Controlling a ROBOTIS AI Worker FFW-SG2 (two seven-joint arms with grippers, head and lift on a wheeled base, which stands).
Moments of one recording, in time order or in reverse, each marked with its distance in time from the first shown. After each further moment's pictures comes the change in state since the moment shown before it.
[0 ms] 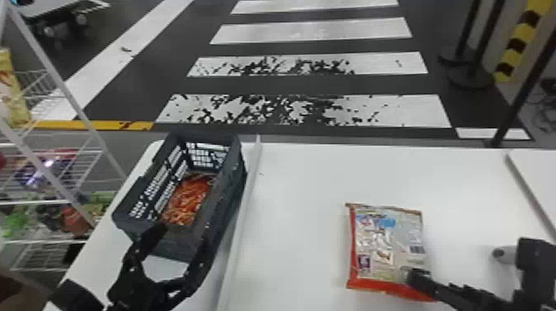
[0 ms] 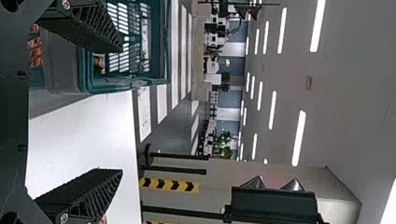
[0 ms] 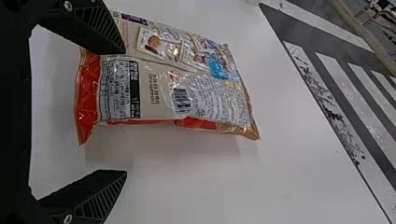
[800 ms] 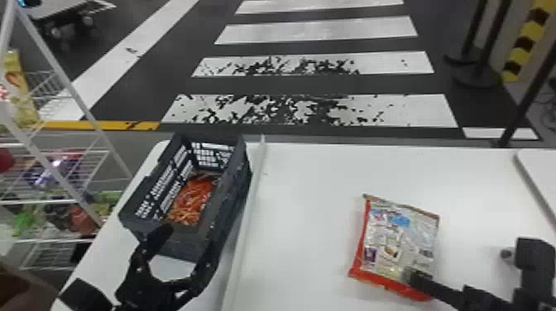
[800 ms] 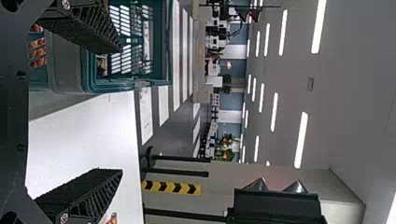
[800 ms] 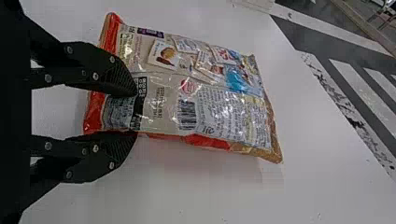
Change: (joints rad) left arm 0.002 -0.014 0.003 -0.006 -0.022 0.006 0.009; right arm -0.052 -0.001 -0.007 0.065 0.003 0.059 0.063
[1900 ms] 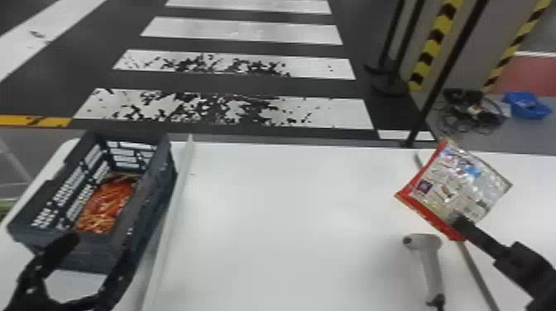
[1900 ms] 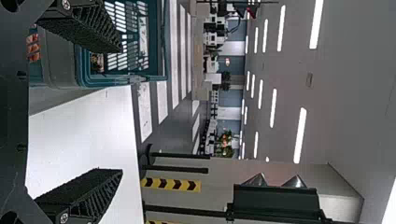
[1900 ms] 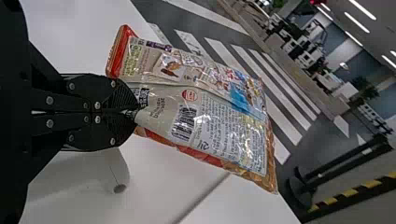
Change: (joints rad) left arm 0.024 0.012 -0.002 -0.034 -0.002 0.000 0.003; right arm 0.005 -0.009 -0.483 -0.138 -0.283 -0.095 -0.077
